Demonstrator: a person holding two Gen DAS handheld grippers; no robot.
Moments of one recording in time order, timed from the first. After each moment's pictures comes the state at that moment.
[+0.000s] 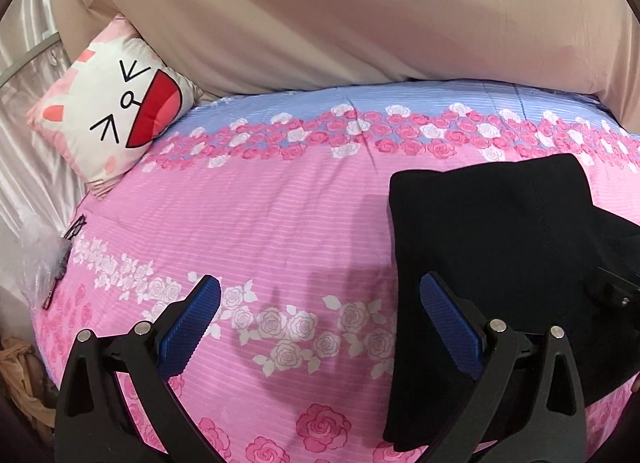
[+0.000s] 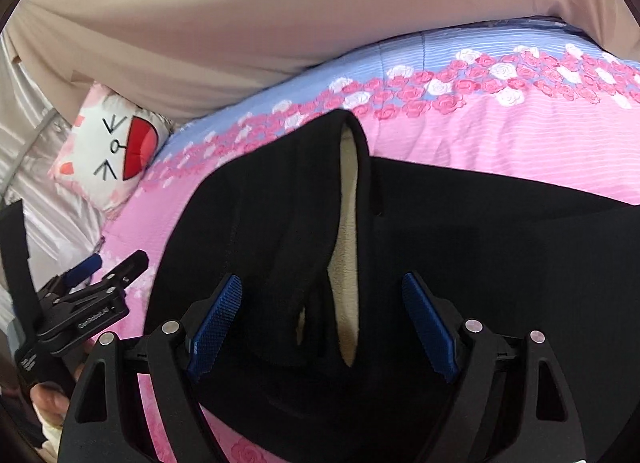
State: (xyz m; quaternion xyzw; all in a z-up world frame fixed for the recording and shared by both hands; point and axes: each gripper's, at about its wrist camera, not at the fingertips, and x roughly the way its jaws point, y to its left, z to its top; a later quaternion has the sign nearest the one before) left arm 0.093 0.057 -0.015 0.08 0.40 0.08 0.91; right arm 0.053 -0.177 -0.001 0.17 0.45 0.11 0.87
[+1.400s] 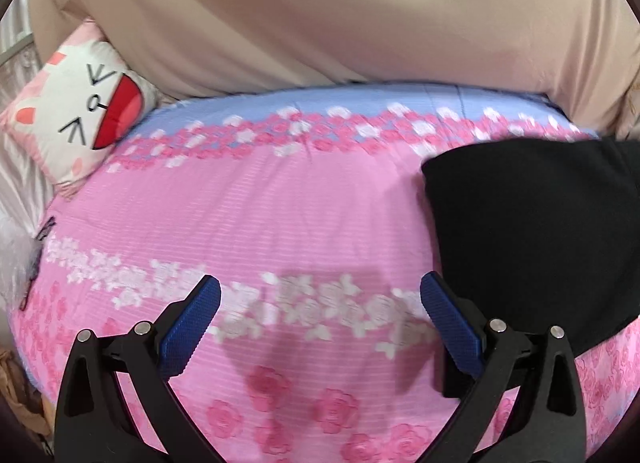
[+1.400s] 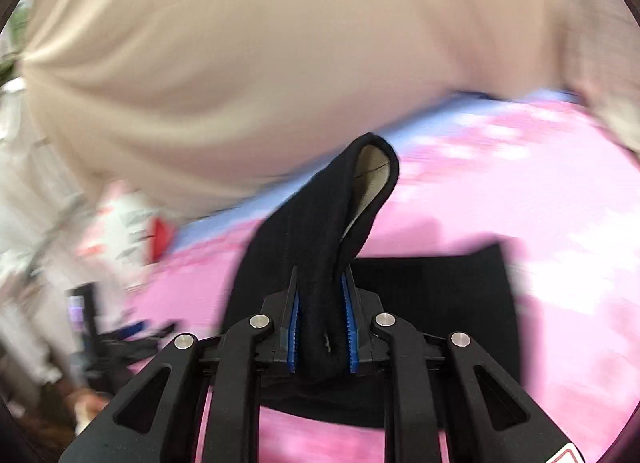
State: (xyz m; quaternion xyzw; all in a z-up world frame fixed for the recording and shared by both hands) left arm 0.065 0.022 -0.001 0.06 0.42 -0.01 0.91; right arm -0.053 -0.356 0.055 0.27 0.34 0.01 0.90
